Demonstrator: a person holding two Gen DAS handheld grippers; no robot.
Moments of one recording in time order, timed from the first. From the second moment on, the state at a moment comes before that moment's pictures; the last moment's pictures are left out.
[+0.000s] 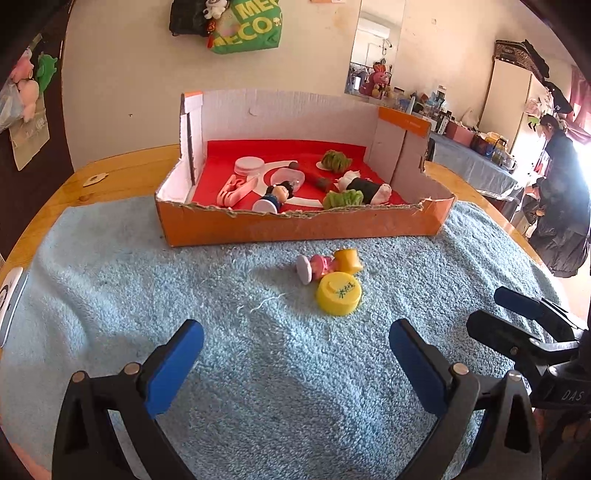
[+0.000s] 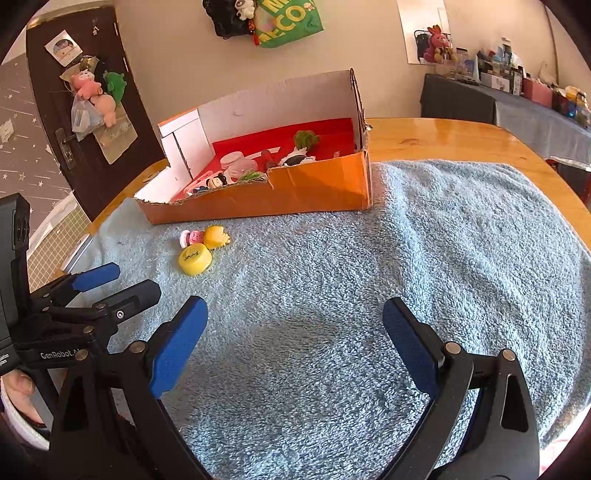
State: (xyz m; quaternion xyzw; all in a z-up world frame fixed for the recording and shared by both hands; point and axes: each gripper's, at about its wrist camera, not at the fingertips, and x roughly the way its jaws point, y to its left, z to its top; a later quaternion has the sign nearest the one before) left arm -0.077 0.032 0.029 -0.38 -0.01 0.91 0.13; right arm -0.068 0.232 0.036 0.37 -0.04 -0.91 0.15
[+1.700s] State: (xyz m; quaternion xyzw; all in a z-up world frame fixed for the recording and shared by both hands) left arm -0.098 -0.015 0.030 -0.40 0.01 0.90 0.17; right arm -0.120 0.158 0.035 0.40 0.01 -0.89 0.19
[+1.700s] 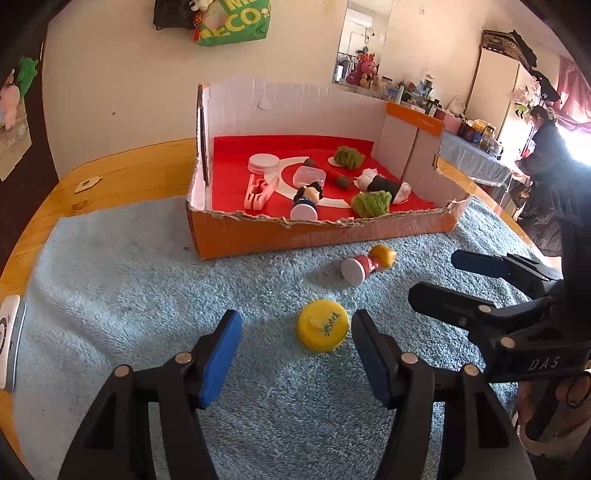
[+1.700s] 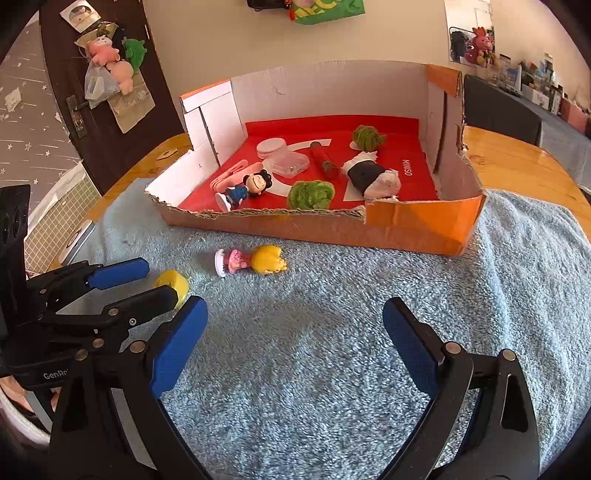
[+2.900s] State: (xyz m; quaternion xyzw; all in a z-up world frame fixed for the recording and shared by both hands) left arm -0.097 -0.034 0.026 -0.41 -0.01 0.89 0.20; right arm -0.149 0.108 0.026 0.42 0.05 -0.87 0.24
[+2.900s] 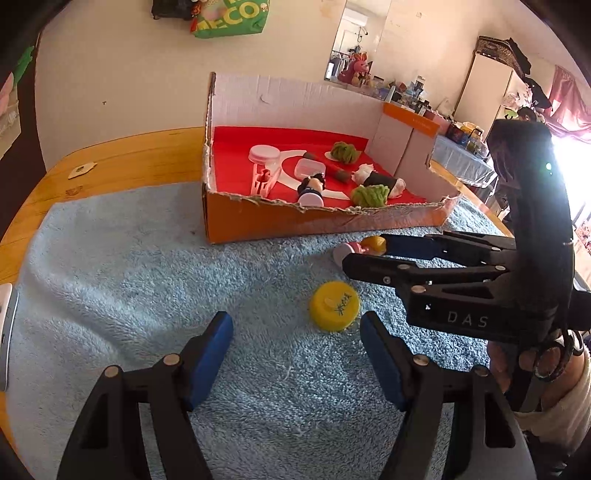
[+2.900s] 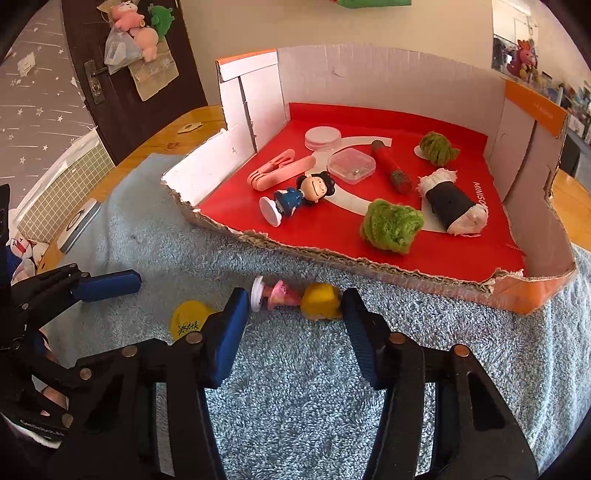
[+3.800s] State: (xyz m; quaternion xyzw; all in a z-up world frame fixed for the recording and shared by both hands) left arm -0.106 -0.009 0.023 -0.41 0.01 0.88 0.23; right arm -0.158 0.105 0.026 0.43 0.05 -0.87 0.23
